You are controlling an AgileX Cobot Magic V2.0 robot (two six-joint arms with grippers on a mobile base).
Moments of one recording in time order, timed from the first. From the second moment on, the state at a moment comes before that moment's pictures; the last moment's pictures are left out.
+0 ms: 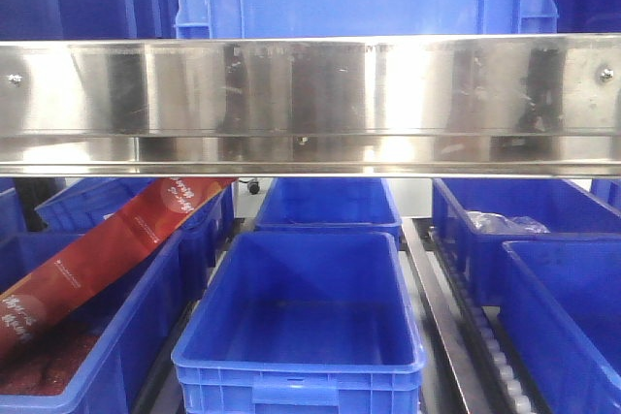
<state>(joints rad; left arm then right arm) -0.54 1.86 -2.06 -0.10 0.67 0.02 0.27 1.75 -1.94 0.26 0.73 -0.15</state>
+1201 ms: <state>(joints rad) -0.23 0.73 -0.60 -0.04 0.09 -0.03 0.27 0.69 -0.57 0.22 0.09 -0.15</state>
